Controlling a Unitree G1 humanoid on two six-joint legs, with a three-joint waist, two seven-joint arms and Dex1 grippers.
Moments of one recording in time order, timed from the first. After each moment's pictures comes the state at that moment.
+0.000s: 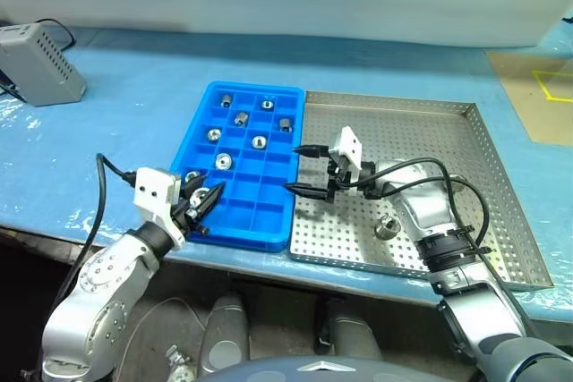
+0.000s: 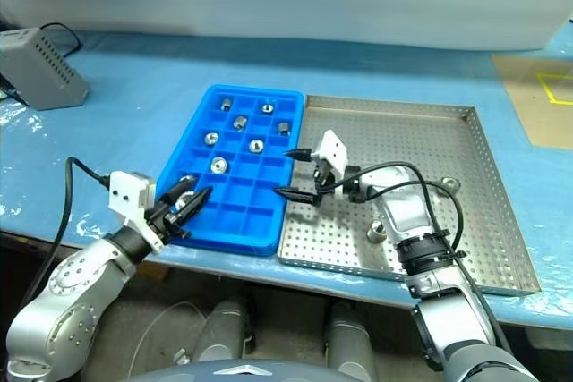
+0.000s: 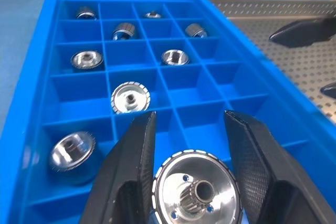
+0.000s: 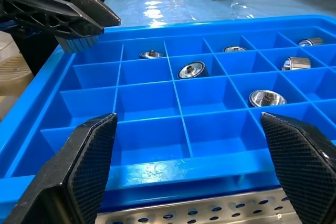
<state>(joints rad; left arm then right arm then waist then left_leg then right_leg) 0.16 0.37 0.18 -0.71 -0.48 0.68 -0.35 -0.54 -0.37 0.19 0.20 0.26 0.17 1.09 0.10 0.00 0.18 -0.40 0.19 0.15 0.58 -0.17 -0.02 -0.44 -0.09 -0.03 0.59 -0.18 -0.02</state>
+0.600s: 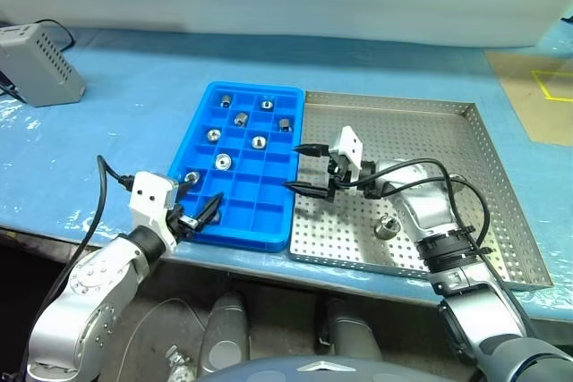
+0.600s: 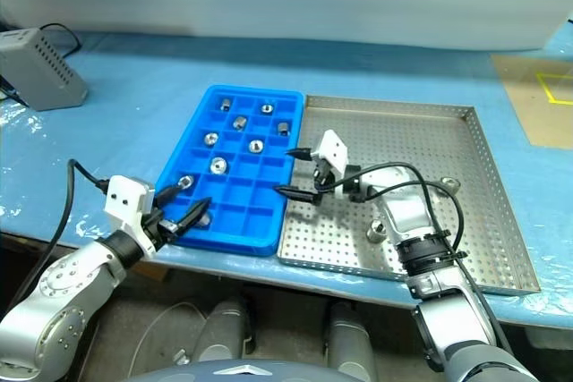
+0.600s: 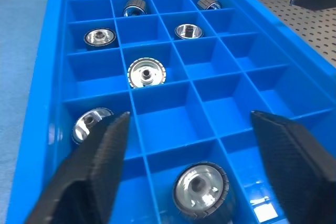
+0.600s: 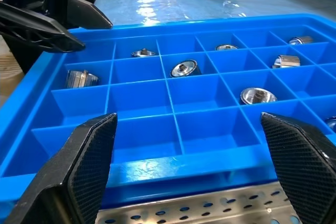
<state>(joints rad) 0.17 0.44 0.19 -0.72 -0.48 0.71 -0.32 -0.53 -0.39 0.18 0.19 0.25 0.18 1.06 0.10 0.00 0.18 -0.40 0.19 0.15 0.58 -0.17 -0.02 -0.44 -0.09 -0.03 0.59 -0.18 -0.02</state>
